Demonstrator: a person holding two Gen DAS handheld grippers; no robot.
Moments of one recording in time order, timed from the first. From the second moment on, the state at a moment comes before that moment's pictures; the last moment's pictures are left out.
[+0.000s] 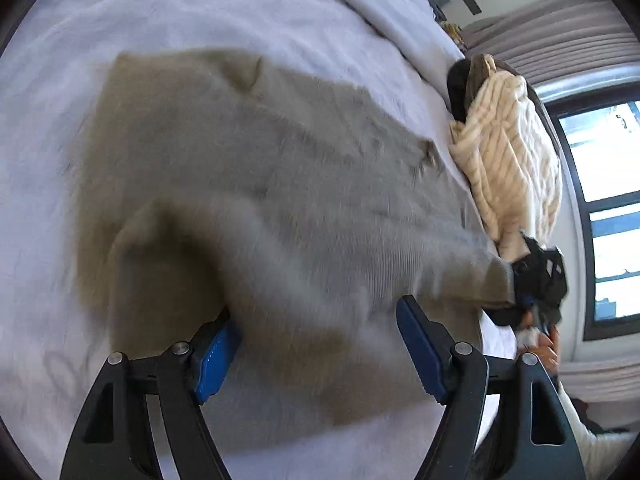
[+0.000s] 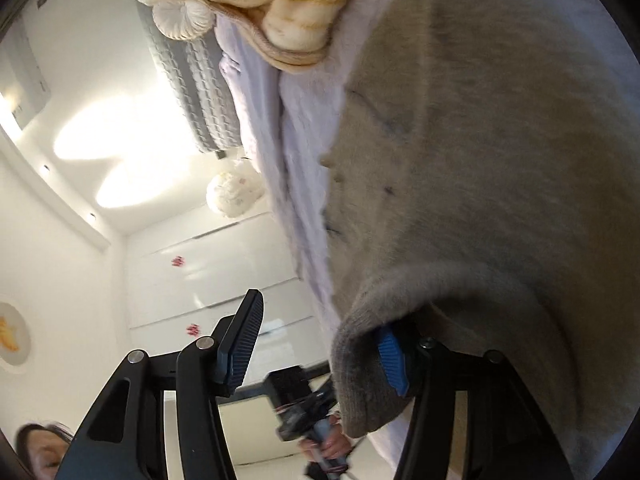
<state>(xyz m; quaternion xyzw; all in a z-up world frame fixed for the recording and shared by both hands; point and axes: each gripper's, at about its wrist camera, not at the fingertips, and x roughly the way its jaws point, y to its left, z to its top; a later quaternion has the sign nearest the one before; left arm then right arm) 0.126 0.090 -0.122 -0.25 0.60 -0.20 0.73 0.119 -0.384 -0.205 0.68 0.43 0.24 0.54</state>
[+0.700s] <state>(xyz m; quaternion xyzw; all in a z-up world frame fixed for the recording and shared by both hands) 0.203 0.082 -0.128 -0.07 0.56 -0.07 0.82 0.195 -0.333 -0.134 0.23 0.56 0.13 0.79</state>
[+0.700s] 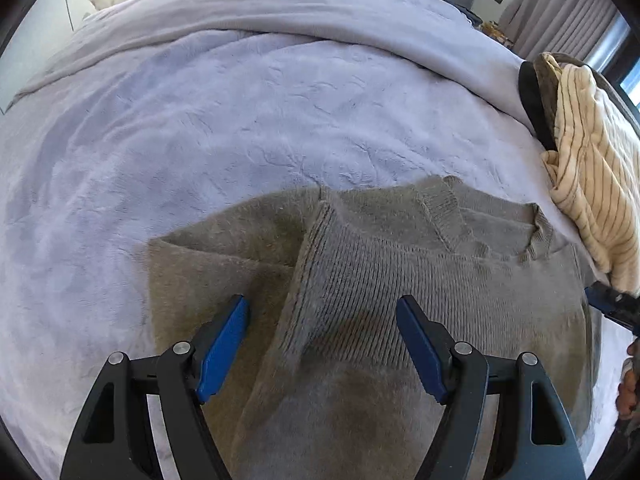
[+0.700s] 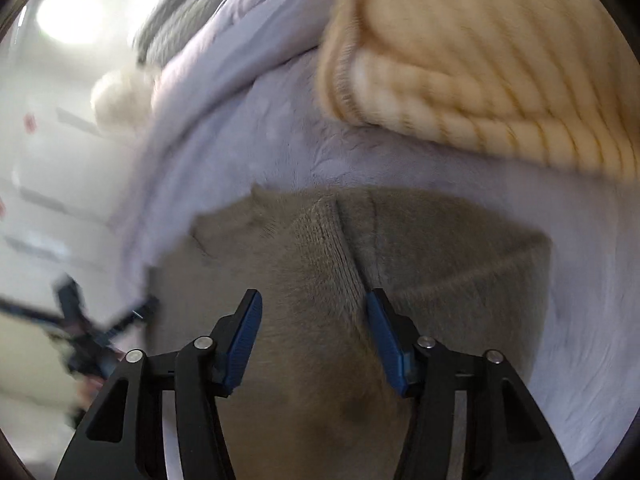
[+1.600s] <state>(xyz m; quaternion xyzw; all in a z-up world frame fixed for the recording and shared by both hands) 0.211 0.099 -0.117 0.00 0.53 -0.01 0.85 0.198 -0.337 -0.138 0.12 0.56 0.06 0.82</state>
